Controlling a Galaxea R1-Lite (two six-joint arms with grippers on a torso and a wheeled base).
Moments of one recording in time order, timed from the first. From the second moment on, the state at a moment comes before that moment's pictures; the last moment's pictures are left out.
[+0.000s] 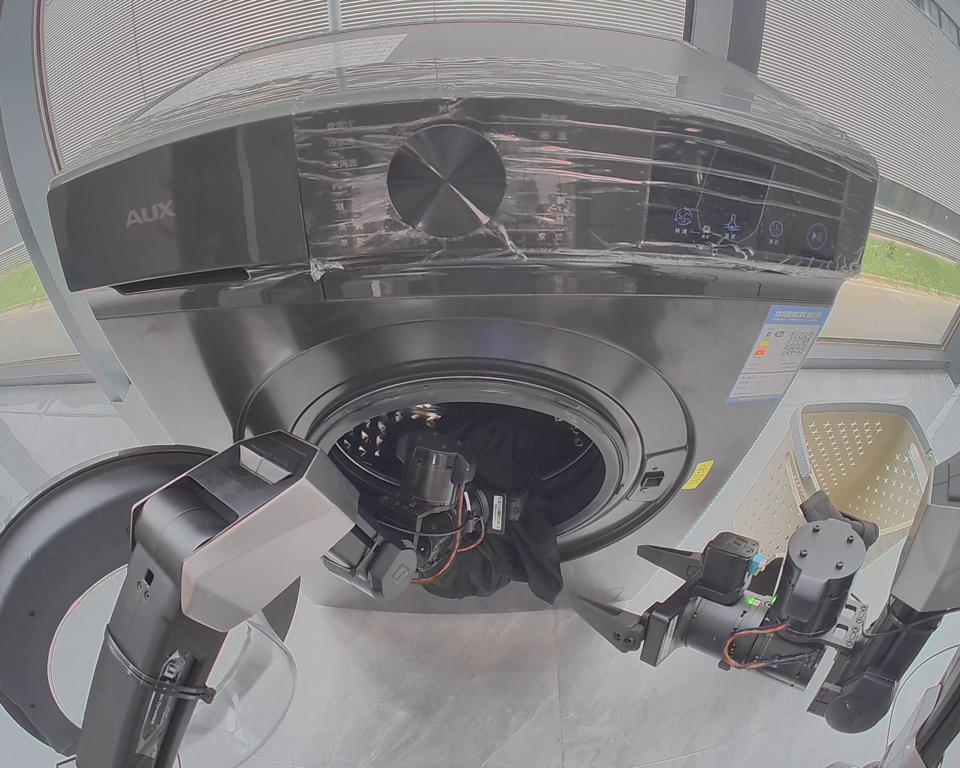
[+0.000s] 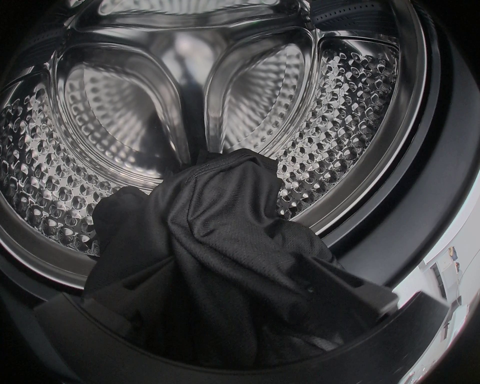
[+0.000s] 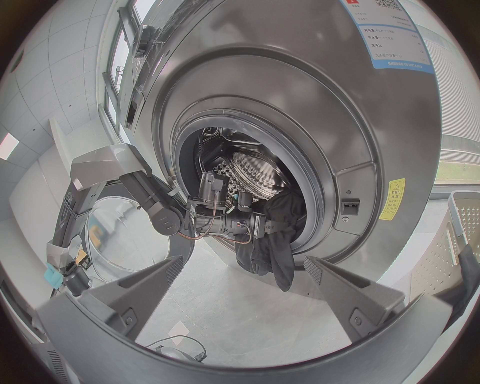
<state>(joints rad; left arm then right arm) -0.55 2.56 -1.42 -0.75 0.07 -0.17 0.70 1.95 -0.19 -1.55 0.02 0.19</state>
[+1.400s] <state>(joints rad) -0.54 2.55 -1.43 -0.79 0.09 -0.19 0.70 1.95 -0.19 -1.55 0.02 0.19</state>
